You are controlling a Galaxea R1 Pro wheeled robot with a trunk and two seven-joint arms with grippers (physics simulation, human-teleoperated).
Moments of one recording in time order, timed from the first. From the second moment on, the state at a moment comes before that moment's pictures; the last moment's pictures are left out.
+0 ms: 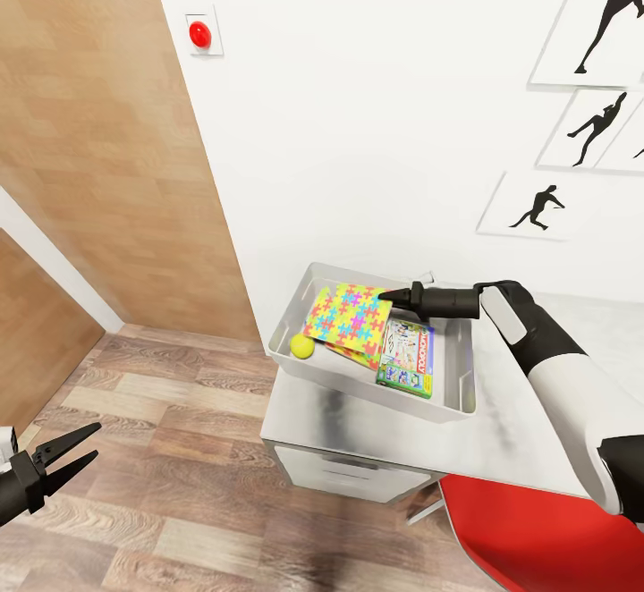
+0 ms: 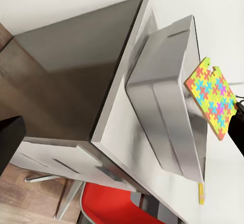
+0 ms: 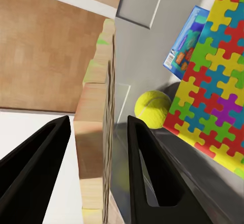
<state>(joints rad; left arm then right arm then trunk) 0.04 0.40 0.56 -1.56 1.22 1.02 -0.48 -1.15 -0.24 0.22 -0.69 -0.70 1.05 0.76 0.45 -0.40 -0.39</state>
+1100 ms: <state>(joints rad) 0.04 0.40 0.56 -1.57 1.22 1.02 -0.48 -1.15 -0.24 0.22 -0.65 -0.70 1.05 0.75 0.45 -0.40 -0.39</state>
